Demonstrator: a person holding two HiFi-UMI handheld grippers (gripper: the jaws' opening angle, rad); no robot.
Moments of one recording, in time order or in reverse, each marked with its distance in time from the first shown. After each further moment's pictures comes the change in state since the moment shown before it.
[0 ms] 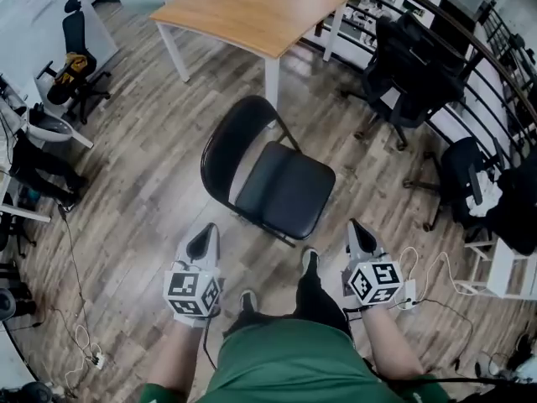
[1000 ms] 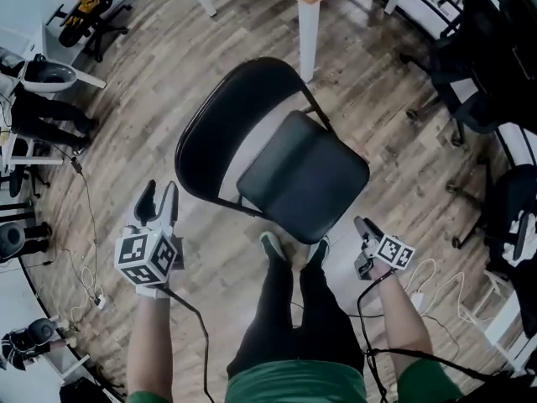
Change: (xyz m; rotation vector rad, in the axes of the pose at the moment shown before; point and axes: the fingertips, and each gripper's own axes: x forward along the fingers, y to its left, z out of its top) left arm 0.190 0.140 -0.034 -0.007 0.157 0.424; right arm 0.254 -0.217 -0.301 0.693 0.526 0.180
